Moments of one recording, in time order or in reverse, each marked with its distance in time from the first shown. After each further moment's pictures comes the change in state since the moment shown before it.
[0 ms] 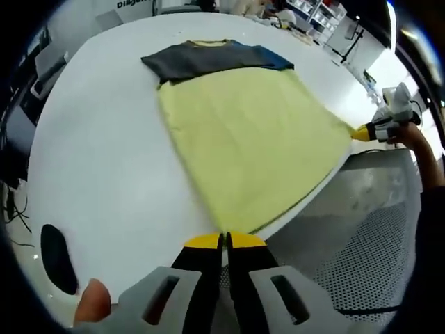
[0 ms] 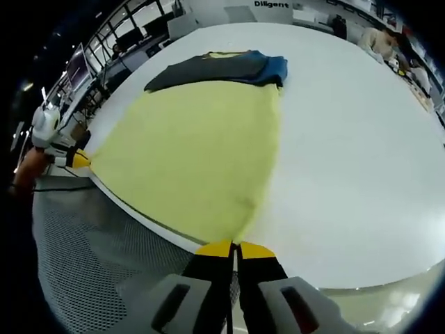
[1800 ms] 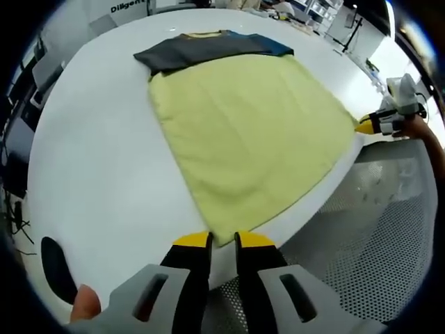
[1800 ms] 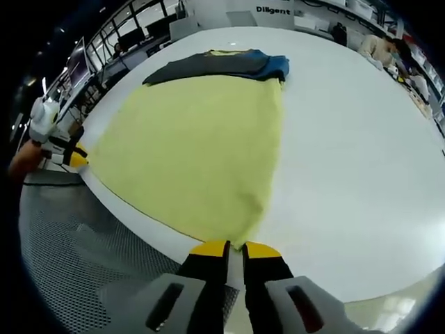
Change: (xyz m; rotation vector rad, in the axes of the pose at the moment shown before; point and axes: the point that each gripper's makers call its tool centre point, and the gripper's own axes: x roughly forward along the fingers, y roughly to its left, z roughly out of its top) left arm 0.030 0.004 0.001 0.056 0.035 0.061; right arm 0.025 -0.009 -0.003 -0.046 -0.023 -0.026
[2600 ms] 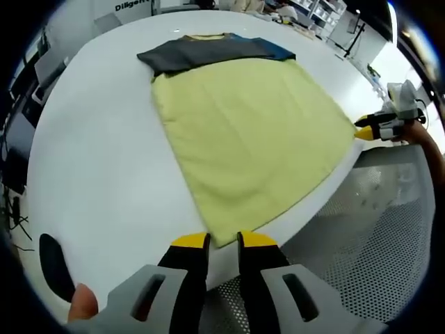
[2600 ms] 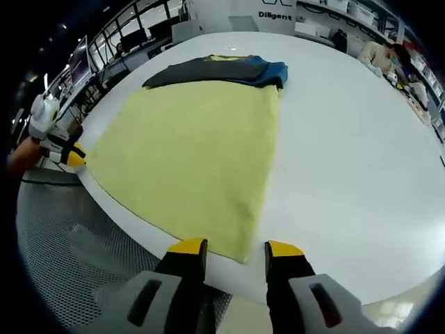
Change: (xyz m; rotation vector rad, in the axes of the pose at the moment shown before) left arm -0.001 0.002 0.001 -0.018 -0.014 -0.006; right arm 0.000 -0.007 0.006 -0.006 -0.035 -0.017
